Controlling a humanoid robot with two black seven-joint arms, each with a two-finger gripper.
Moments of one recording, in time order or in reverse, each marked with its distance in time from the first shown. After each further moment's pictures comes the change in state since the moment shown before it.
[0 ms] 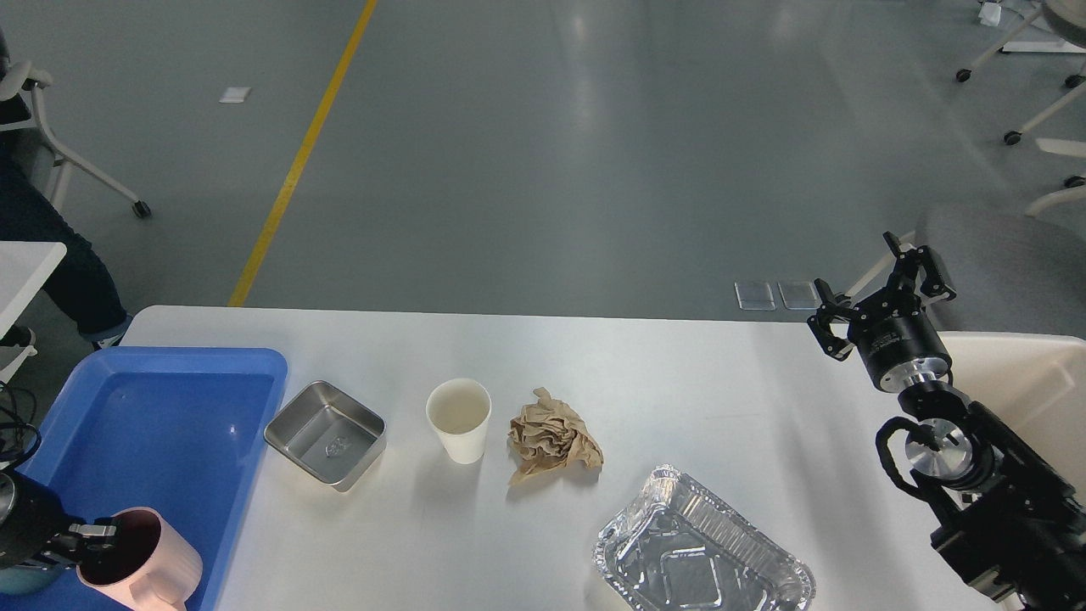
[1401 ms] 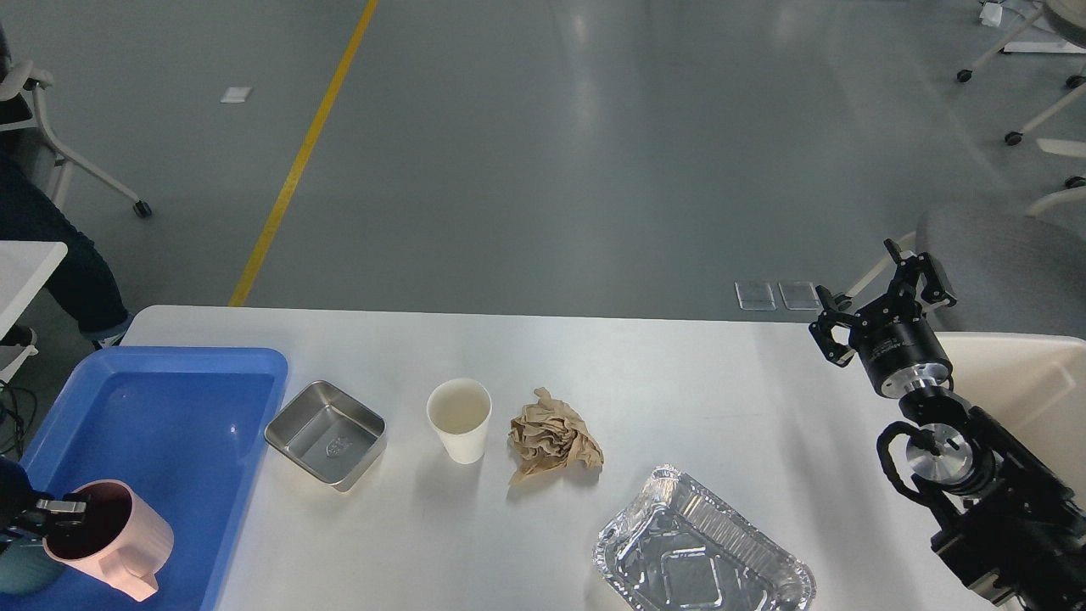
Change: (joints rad) left arm -0.053 0.067 0.004 -0.070 -0.001 0.034 0.060; right arm 0.000 0.005 0.000 -0.028 0.000 0.010 0.001
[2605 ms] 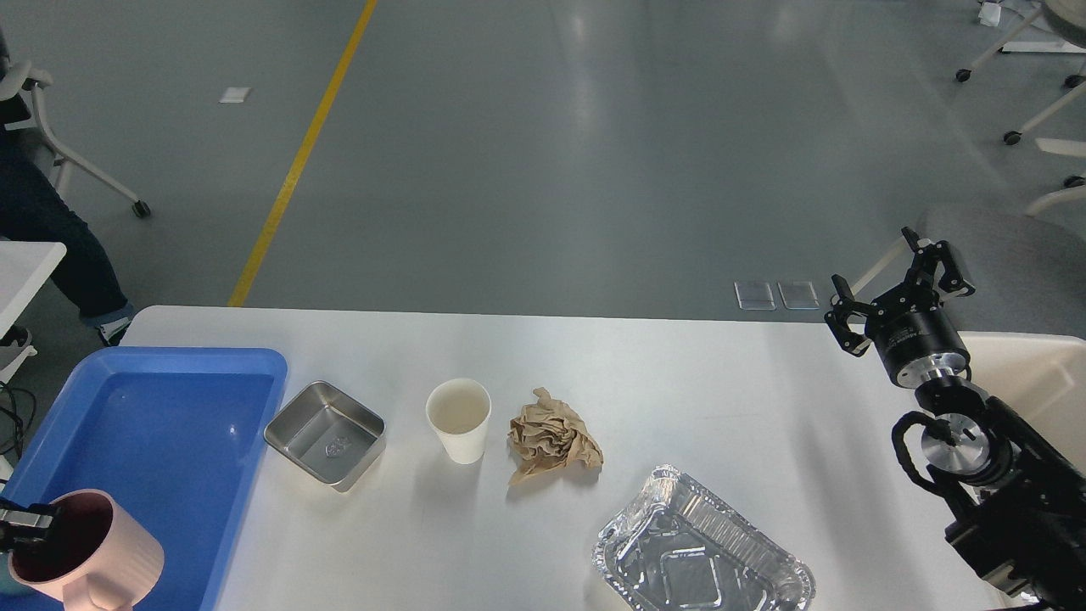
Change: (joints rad) left arm -0.076 0.263 -0.002 -0.346 -0.047 -0.141 0.003; right arm 0.015 -0.031 0.006 -0.001 0.000 -0.002 -0.003
